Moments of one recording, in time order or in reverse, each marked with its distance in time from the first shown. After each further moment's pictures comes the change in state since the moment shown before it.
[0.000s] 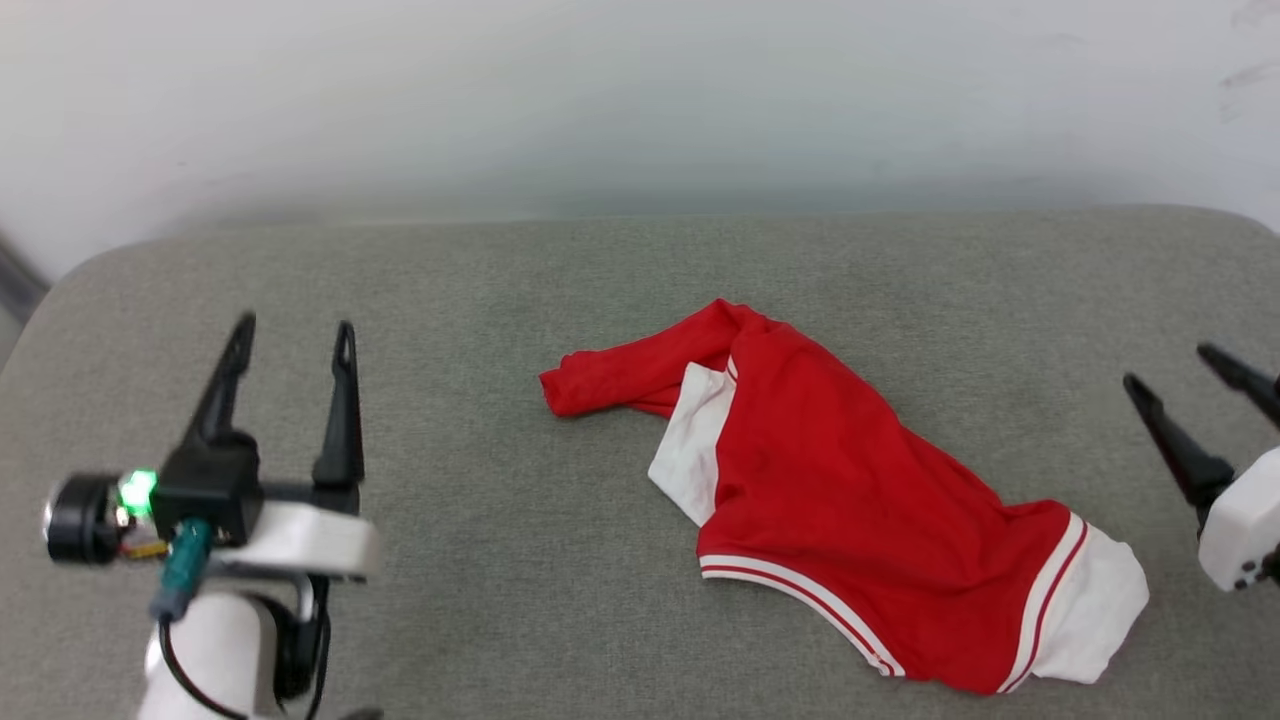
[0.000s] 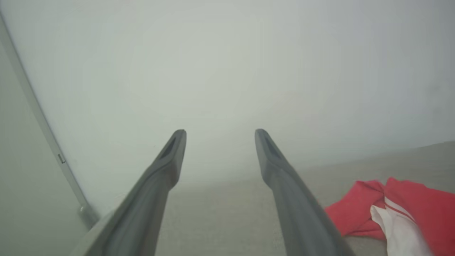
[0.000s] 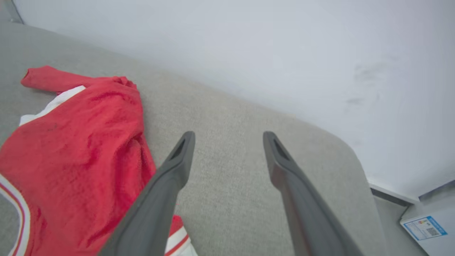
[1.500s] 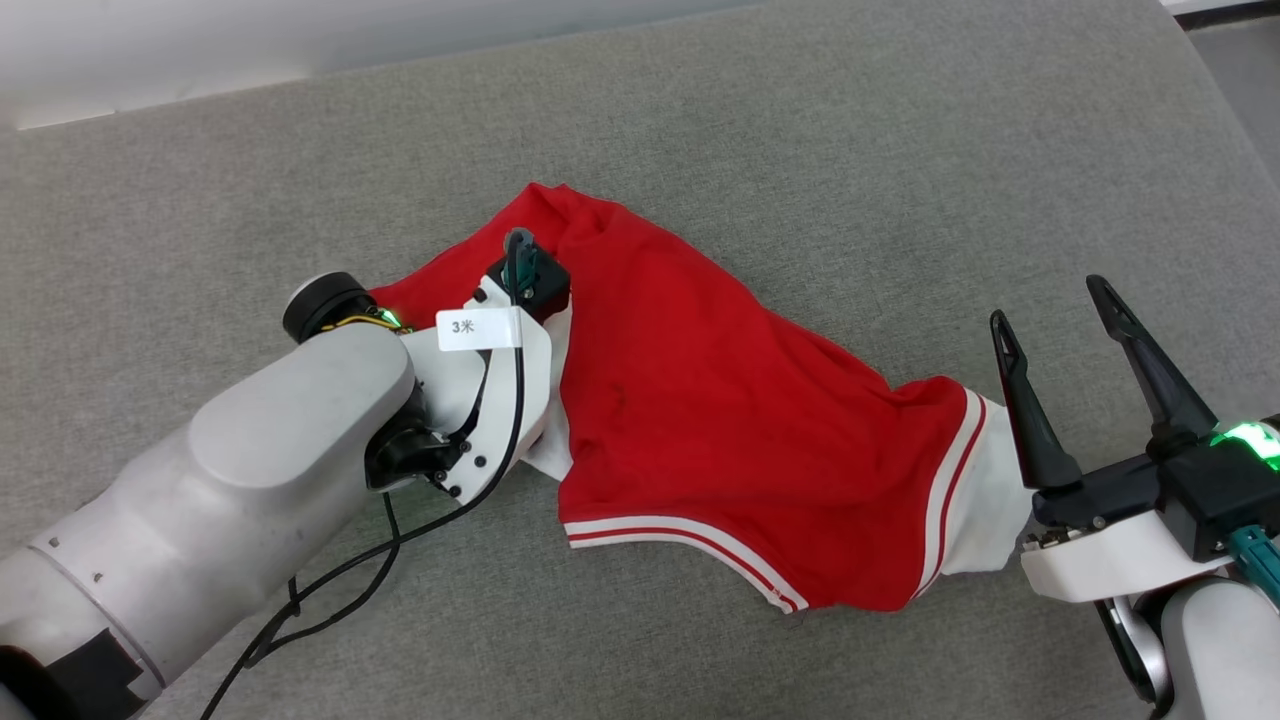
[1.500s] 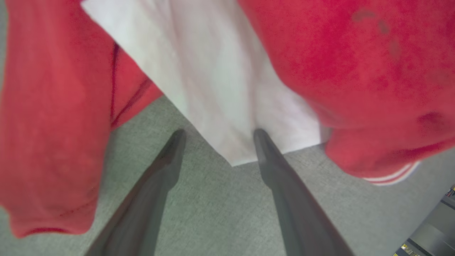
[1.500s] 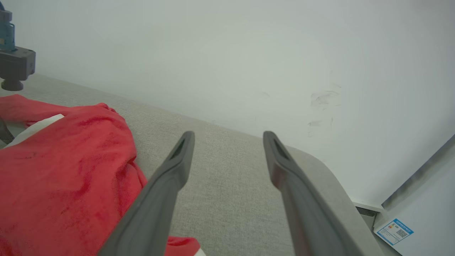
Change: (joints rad) left arm -0.894 0.335 -1.254 0.416 -0.928 -0.109 1.036; right arm 0.174 0.505 -0.331 -0.362 -0.588 0.000 -0.218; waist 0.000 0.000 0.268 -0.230
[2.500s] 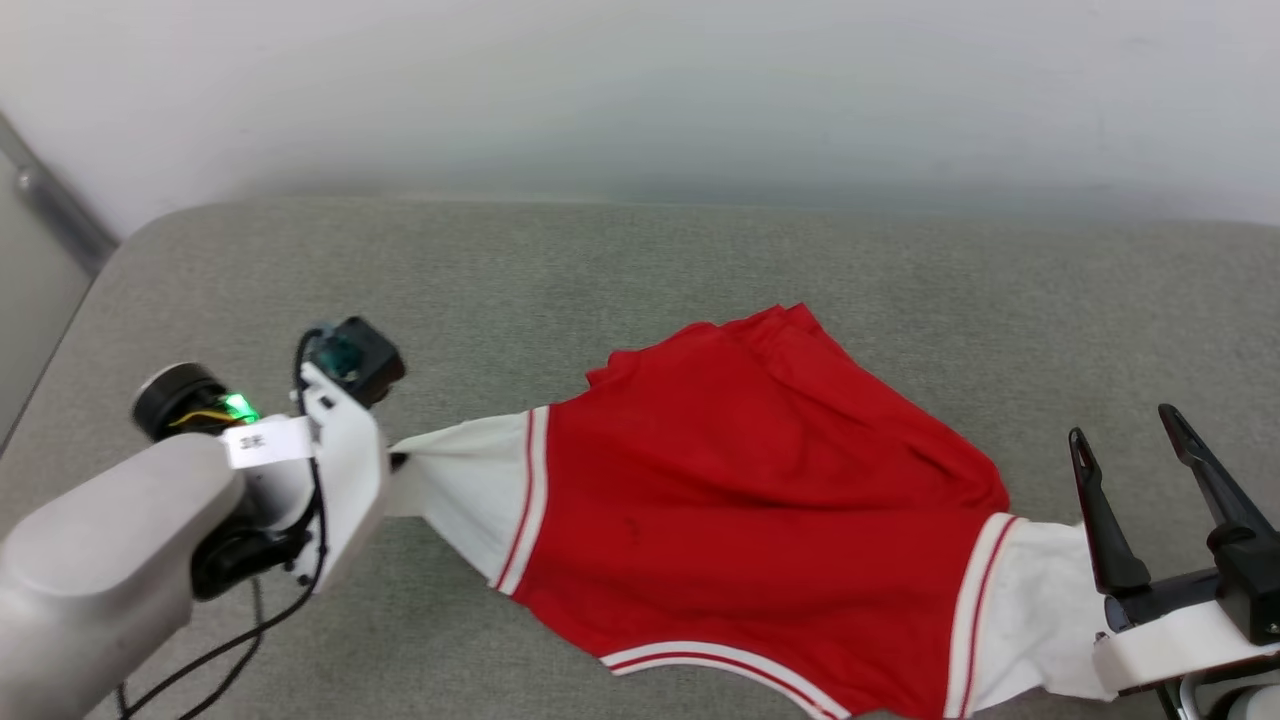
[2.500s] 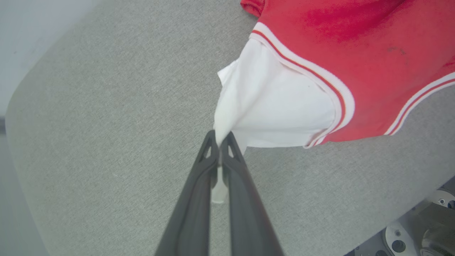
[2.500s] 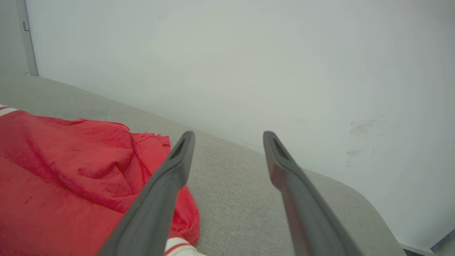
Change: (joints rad) left arm 0.149 0.278 -0.017 -0.150 -0.038 0.016 -0.369; right arm 0.175 -0.042 -0.107 0.057 0.024 0.000 0.000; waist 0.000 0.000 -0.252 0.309
